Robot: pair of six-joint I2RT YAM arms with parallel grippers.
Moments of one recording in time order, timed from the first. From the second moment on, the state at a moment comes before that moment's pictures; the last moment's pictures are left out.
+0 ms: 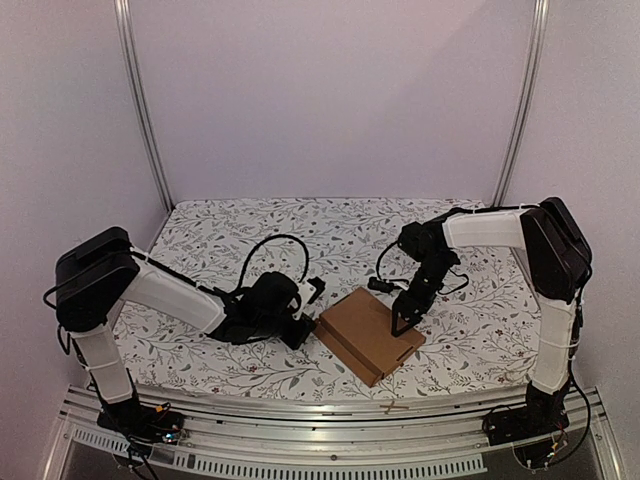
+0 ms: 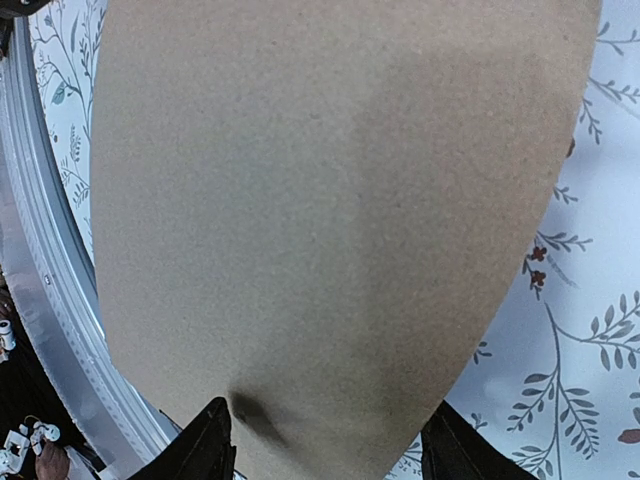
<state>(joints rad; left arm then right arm) -0.95 1.82 0.80 0.25 -0.10 -0.17 0.56 2.02 1.39 -1.02 -0.50 -0.41</state>
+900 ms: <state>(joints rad) -0.95 1.86 0.92 0.12 -0.09 -0.16 0.57 2.04 1.41 -1.03 -0.50 -0.40</state>
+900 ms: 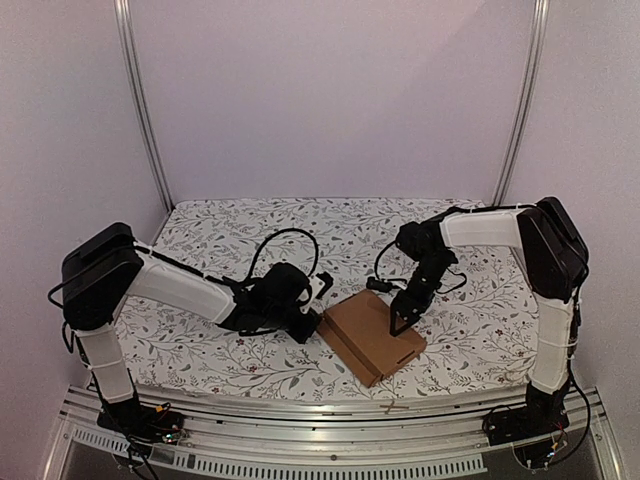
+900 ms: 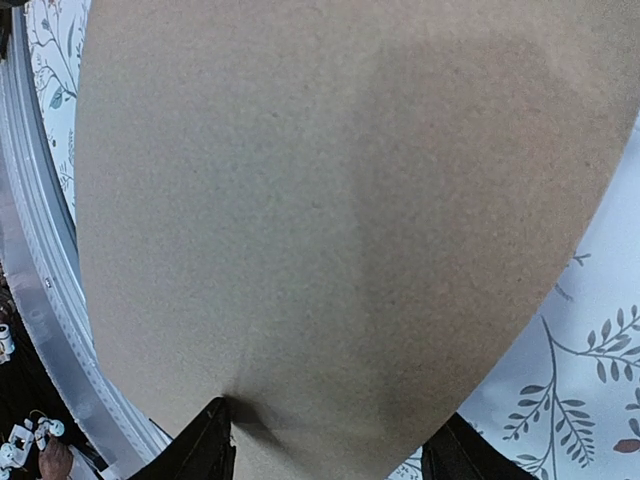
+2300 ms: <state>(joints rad) -1.02 1.90 0.98 0.01 -0.27 -0.05 0.60 2.10 1.48 -1.08 -0.50 -0.36</state>
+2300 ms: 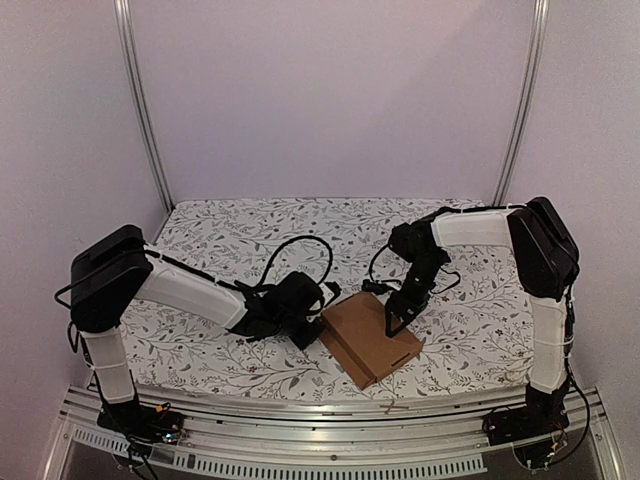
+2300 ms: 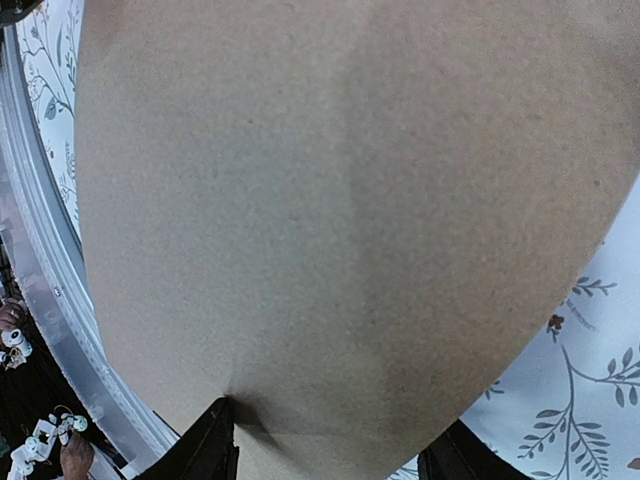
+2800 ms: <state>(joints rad) -1.03 1.96 1.14 -0.20 -0.30 -0.04 0.60 2.10 1.48 -1.08 -0.50 -0.36</state>
